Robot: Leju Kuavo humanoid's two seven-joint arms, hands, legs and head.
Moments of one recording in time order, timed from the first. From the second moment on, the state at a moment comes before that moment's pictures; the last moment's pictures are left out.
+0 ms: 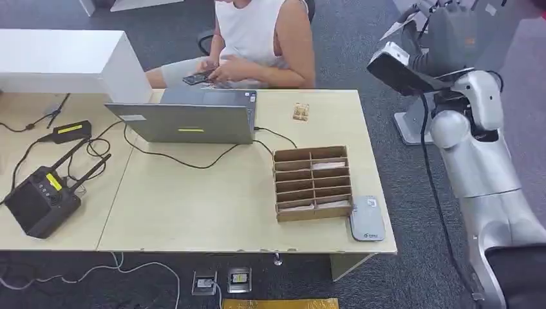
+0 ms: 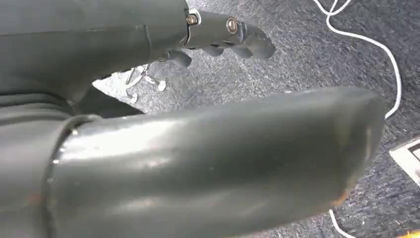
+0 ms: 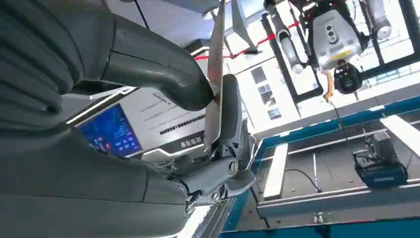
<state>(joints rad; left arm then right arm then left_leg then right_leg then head) -0.28 0.24 -0.85 -0.21 0.20 0.27 -0.09 -0.96 -0.36 0.28 -1.20 0.89 -0.24 -0.21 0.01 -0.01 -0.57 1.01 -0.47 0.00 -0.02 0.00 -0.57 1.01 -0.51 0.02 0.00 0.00</state>
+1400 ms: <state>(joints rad) -0.31 0.24 -0.85 -0.21 0.16 0.21 -0.05 -1.03 -0.22 0.47 -0.48 0.92 -0.33 -0.27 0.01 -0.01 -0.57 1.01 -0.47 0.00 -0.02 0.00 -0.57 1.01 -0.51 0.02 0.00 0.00</state>
